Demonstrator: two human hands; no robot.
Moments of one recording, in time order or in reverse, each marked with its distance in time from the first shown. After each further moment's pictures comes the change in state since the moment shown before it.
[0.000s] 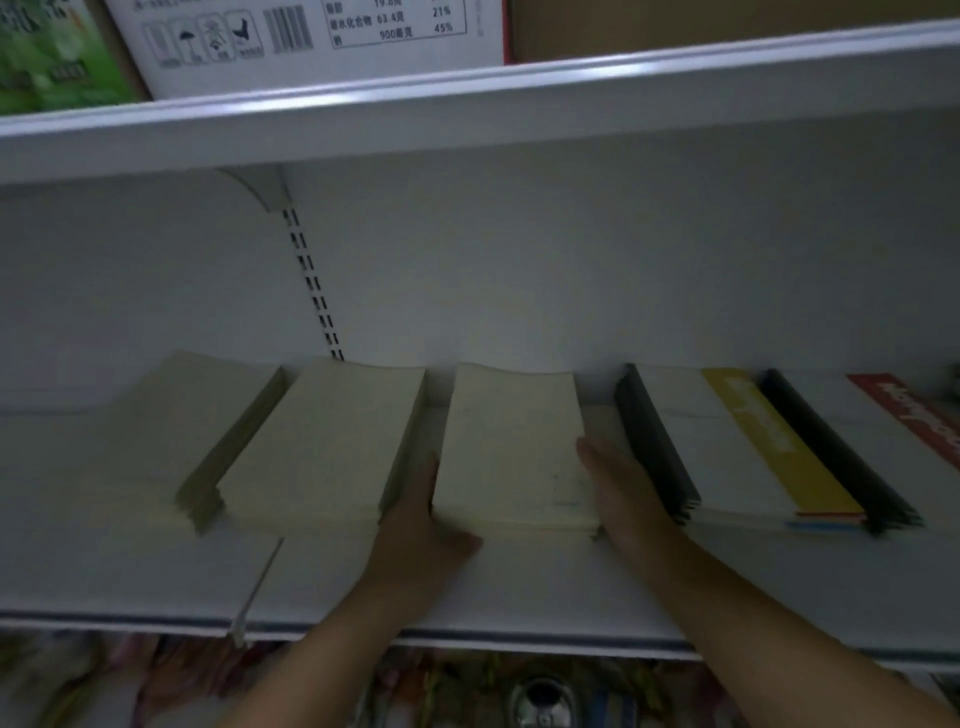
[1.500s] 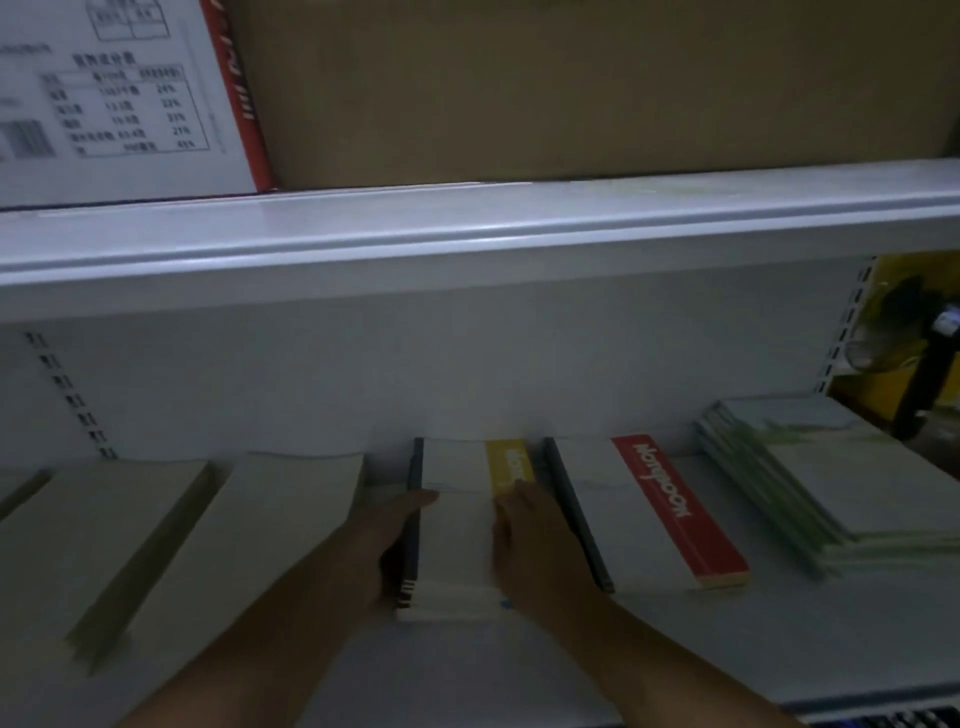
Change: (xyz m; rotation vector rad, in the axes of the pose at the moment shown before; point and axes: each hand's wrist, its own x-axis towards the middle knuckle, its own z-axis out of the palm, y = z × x) left_hand 0.063 0.159 0.165 -0.553 -0.032 -0.608; right_hand 0.014 -0.001 -0.174 -1.036 0.105 -0.336
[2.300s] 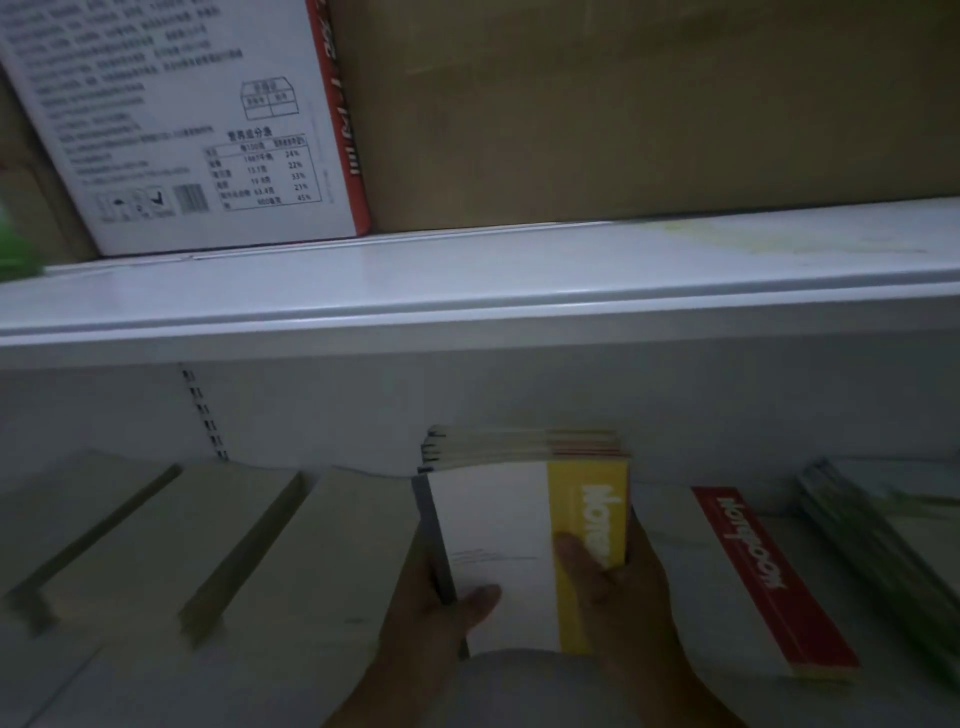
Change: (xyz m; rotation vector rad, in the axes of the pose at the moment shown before) left_hand -0.038 -0.049 -0.011 -0.112 -0.132 0.675; right_hand -0.012 -0.021 -0.040 1.109 0.237 0.174
